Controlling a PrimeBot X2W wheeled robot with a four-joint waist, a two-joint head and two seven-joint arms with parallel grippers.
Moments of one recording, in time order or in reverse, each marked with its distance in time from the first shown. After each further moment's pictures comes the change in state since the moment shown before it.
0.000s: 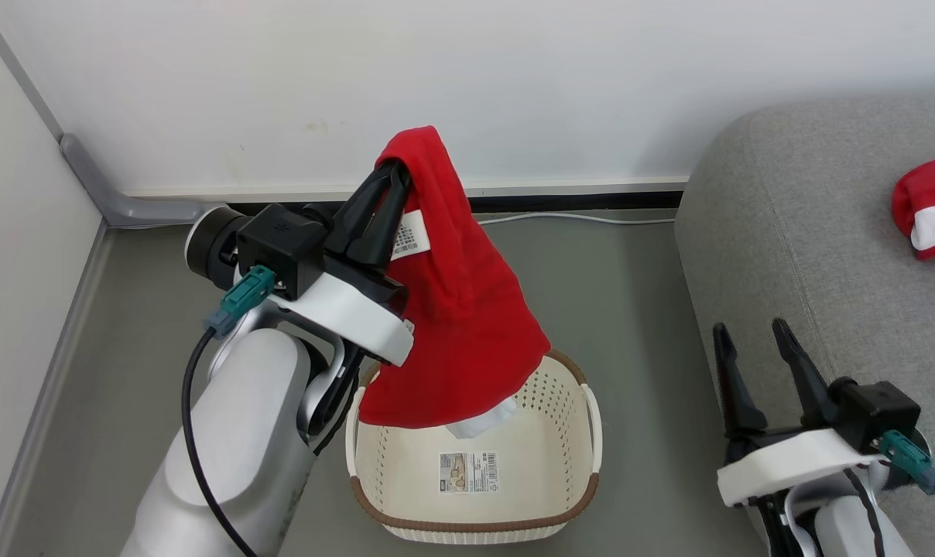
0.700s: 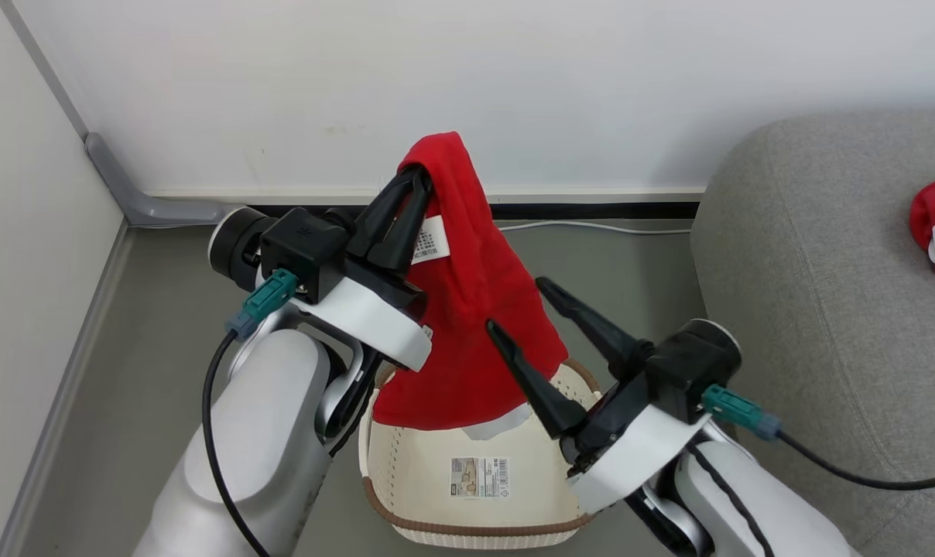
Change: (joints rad) left arm -0.017 -0.014 -0.041 0.028 -0.014 0.000 -0.024; right arm -0.283 -0.117 0.611 -0.112 0.185 0.000 0.000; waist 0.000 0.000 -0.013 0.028
